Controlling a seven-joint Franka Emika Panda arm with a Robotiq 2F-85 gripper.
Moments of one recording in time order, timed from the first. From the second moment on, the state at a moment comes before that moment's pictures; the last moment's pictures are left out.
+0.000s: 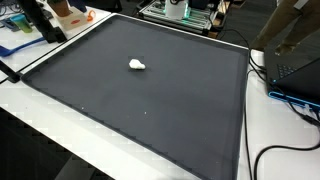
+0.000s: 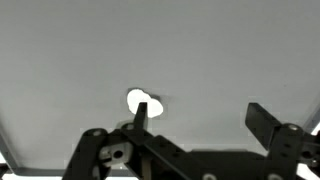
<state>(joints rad) 0.10 -0.52 0.12 -2.75 0.10 2.49 0.03</state>
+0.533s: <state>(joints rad) 0.05 -0.20 0.09 -2.76 0.10 3.11 0.03</state>
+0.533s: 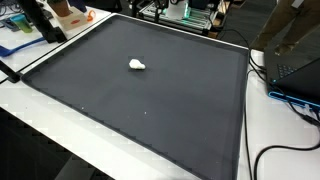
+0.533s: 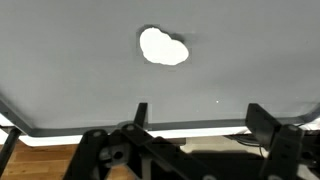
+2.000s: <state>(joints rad) 0.07 0.32 0.07 -2.73 0.07 3.79 0.05</state>
